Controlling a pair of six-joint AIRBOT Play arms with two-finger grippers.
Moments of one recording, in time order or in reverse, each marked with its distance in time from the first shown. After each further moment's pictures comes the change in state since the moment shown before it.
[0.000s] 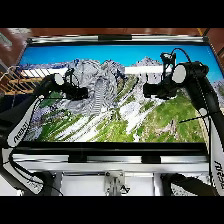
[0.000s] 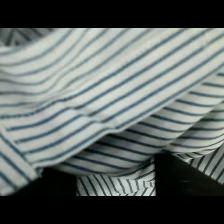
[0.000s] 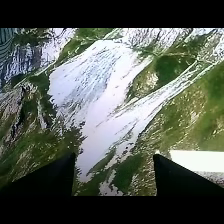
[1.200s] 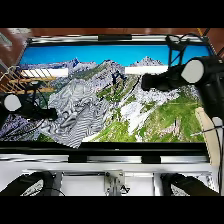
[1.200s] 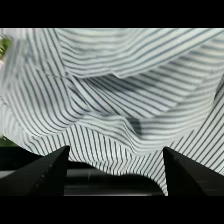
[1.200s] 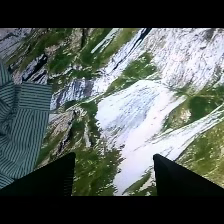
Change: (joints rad) left arm 0.092 0.805 -0.532 0.372 -0.296 -0.006; right arm 0.071 0.099 0.059 0.043 -0.050 -0.023
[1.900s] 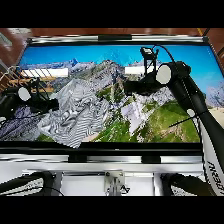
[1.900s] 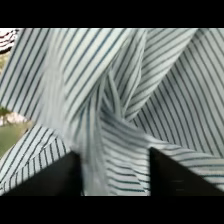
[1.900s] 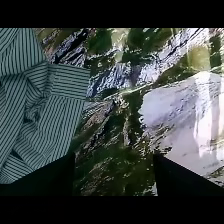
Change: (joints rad) left arm 0.113 -0.307 0.069 -0.072 0.237 -0.099; right arm 0.077 -0.136 0.000 0.100 -0.063 -0.014
